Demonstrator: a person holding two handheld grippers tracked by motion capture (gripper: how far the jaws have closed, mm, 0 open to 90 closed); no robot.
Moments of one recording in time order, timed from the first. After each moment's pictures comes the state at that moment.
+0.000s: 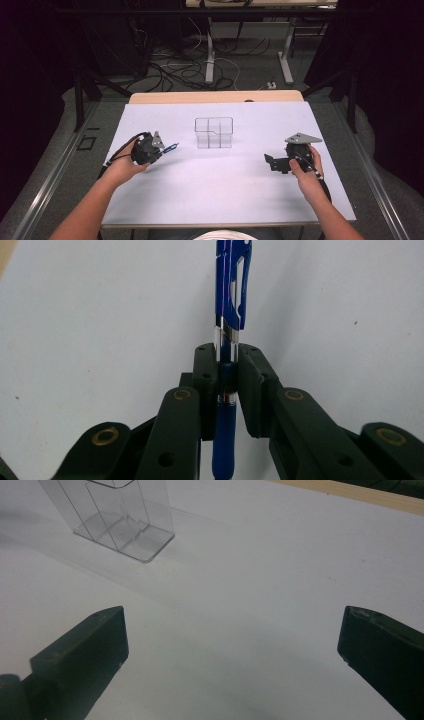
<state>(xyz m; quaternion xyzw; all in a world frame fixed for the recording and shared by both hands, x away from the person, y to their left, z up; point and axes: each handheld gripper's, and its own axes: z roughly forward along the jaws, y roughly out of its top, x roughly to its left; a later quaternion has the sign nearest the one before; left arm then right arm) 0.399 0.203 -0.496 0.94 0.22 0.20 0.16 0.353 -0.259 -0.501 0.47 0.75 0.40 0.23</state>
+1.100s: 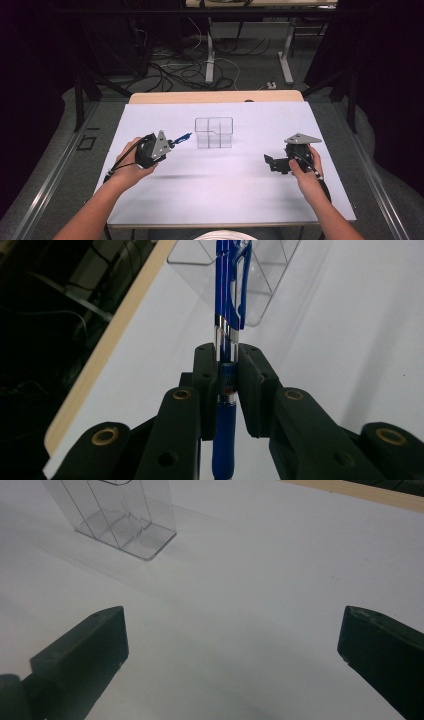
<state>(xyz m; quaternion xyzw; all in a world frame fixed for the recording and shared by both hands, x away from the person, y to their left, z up) 0.357 0.175 -0.461 0.90 0.13 0.33 0.27 0.352 -0.258 -0.502 0.47 0.76 0.40 0.23</state>
